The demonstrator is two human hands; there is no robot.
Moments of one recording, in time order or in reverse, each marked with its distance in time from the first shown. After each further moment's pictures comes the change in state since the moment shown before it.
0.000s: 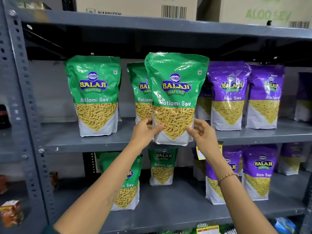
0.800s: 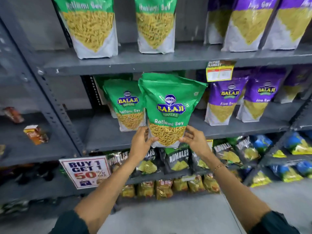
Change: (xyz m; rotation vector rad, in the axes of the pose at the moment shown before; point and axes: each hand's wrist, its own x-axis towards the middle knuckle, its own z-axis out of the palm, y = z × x) left_hand -0.208 -0.193 0.031 0.060 -0.146 -0.226; right_hand -0.222 0.105 0.031 -0.063 -0.274 0.565
